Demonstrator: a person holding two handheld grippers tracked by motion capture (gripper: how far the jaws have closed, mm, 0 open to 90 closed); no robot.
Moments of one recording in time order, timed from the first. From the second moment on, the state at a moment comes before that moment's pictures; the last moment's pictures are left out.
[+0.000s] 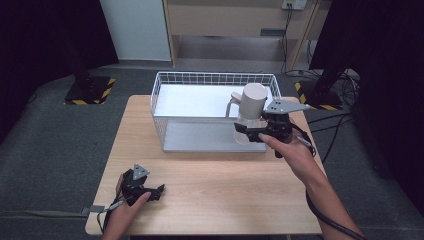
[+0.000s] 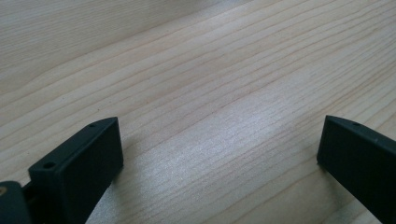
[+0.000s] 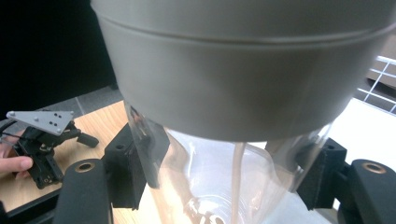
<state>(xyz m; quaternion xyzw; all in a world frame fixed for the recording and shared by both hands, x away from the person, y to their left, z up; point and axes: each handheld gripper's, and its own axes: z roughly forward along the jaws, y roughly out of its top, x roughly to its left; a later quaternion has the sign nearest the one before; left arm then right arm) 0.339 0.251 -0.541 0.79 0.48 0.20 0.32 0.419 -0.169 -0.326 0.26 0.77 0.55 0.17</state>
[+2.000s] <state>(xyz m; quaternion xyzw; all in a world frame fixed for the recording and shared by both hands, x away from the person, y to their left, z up) 0.339 0.251 -0.541 0.79 0.48 0.20 0.32 0.514 -0.156 -0.304 0.32 0.75 0.54 0.21</state>
